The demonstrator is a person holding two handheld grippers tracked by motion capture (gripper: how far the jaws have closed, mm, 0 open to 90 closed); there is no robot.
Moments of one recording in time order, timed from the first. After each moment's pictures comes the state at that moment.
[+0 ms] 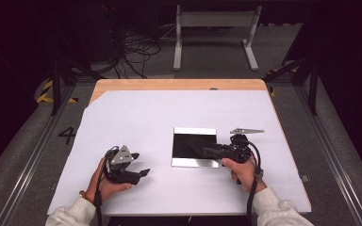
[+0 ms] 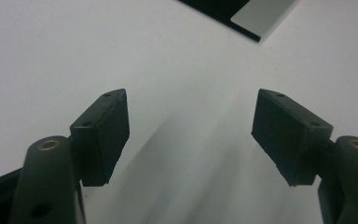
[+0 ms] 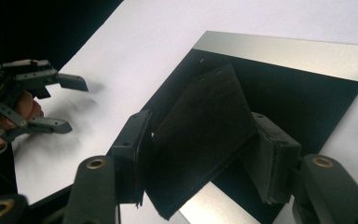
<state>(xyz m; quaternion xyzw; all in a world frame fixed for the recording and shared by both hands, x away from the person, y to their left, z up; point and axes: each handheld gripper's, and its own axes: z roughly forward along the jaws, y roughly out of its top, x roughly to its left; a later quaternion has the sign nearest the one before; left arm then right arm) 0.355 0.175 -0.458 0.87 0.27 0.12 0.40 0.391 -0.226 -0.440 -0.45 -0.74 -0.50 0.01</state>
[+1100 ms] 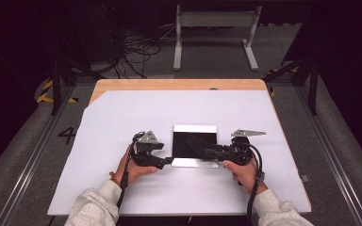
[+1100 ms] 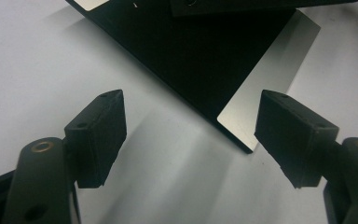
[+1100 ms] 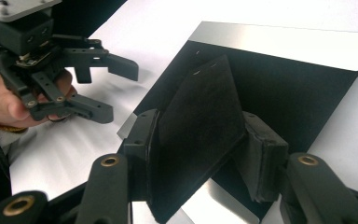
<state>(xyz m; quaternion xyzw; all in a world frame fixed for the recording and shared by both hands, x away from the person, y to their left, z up) 0.407 0.104 -0.461 0.86 0.29 0.03 0.43 0.383 -0.228 -0.438 -0.43 -0.75 -0.50 -0.01</state>
